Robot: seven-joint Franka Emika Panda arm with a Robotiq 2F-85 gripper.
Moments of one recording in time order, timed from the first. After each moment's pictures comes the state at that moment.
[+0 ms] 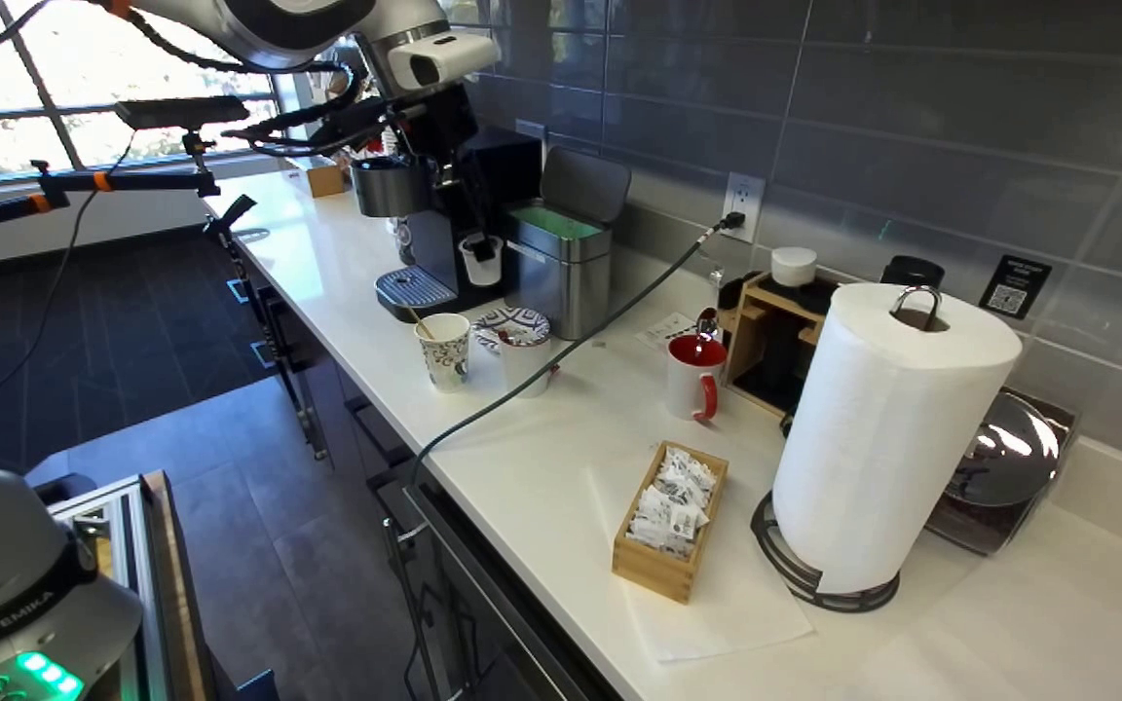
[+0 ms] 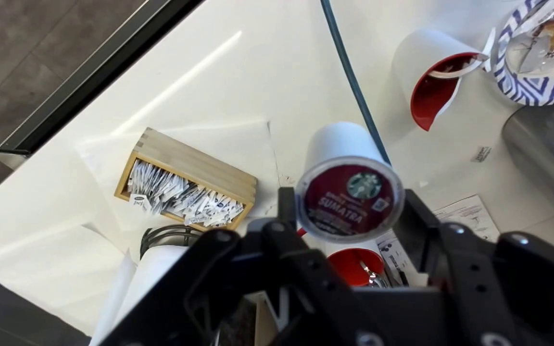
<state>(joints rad) -0.14 -0.33 0.05 -2.21 -0.18 2.15 0.58</state>
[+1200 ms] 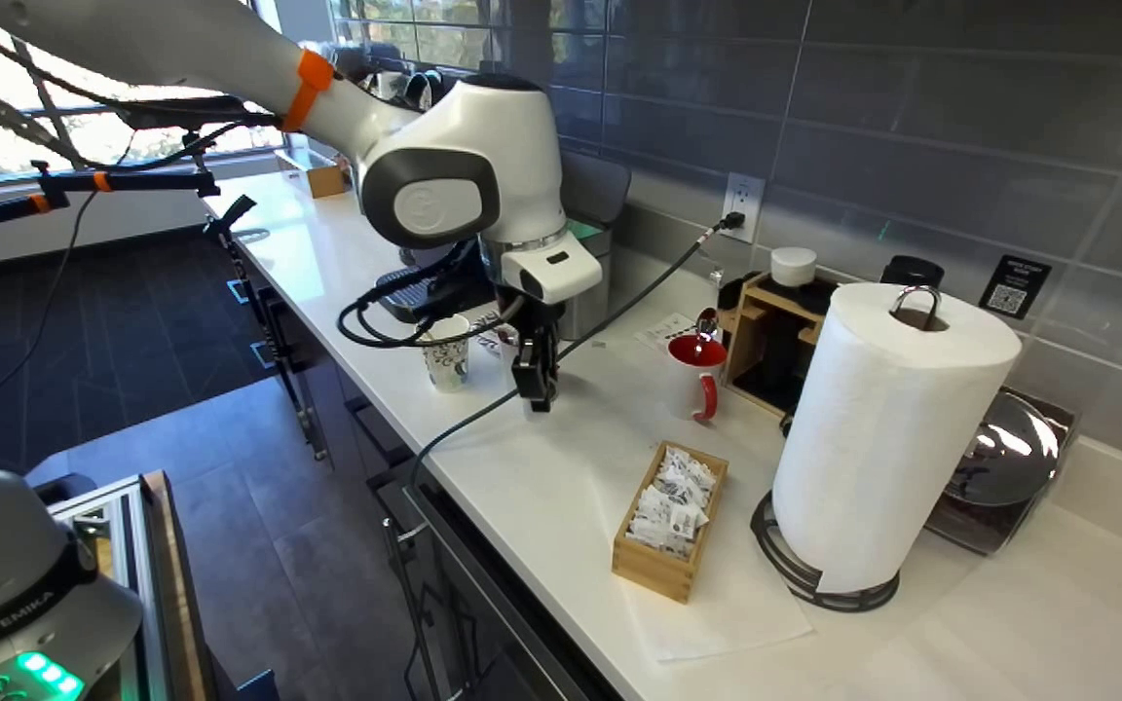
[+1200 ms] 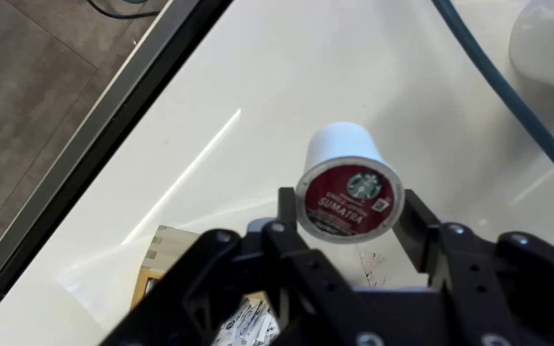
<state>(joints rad) -0.18 0.02 -0.14 -2.22 0.03 2.37 0.46</state>
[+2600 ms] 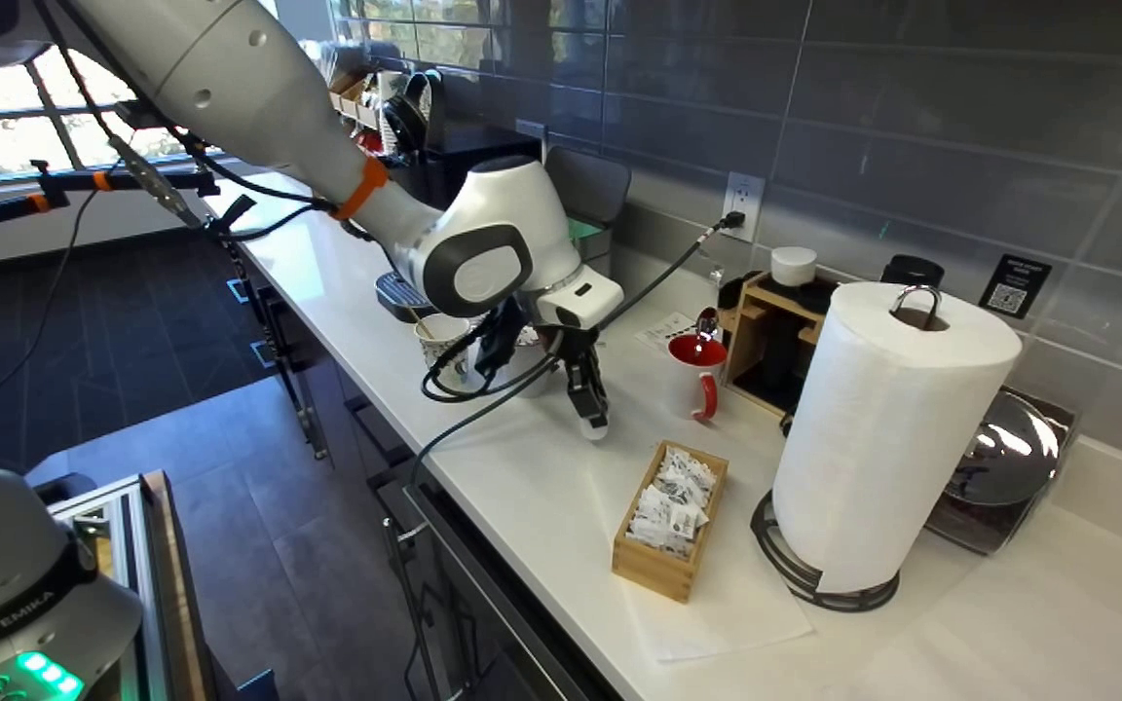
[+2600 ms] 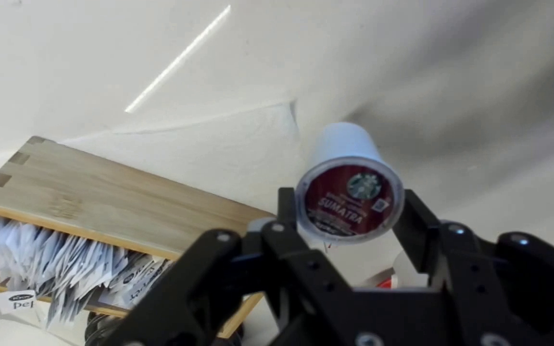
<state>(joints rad) -0.07 0.27 -0.20 -2.16 -0.18 2.75 0.57</state>
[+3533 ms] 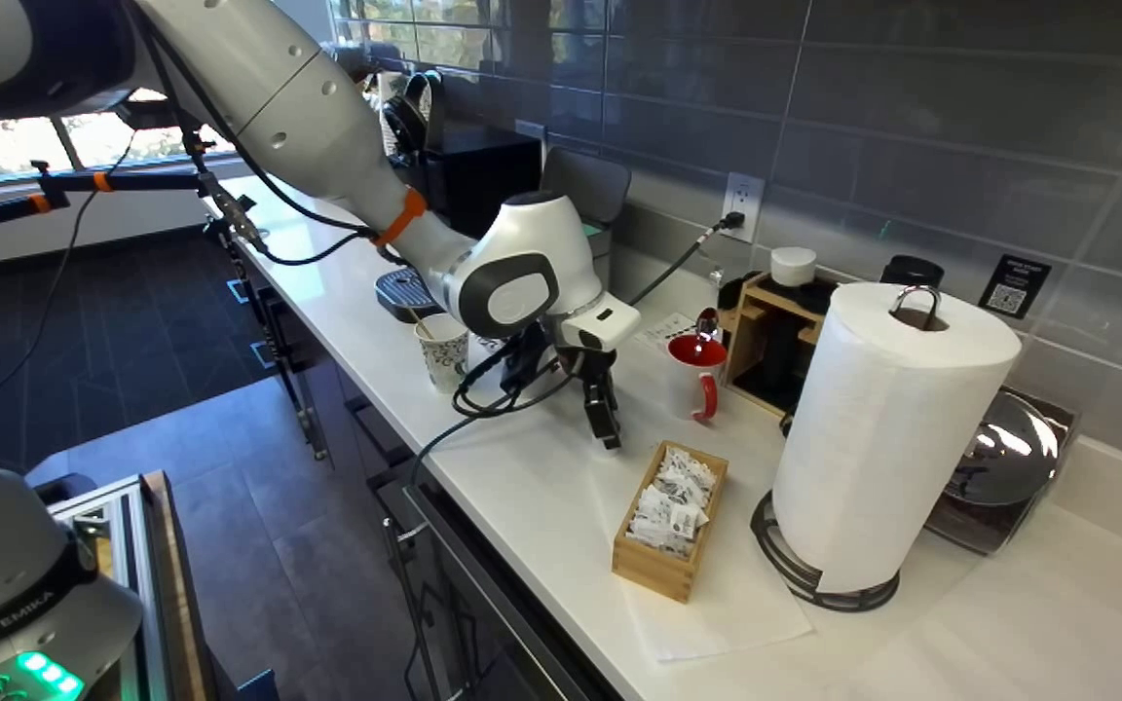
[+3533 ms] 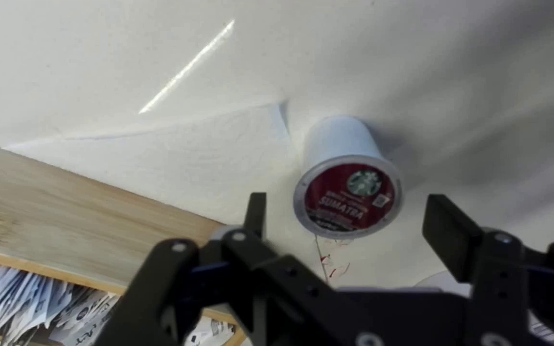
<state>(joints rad) -0.02 0.42 -0.25 -2.04 -0.15 2.74 0.57</state>
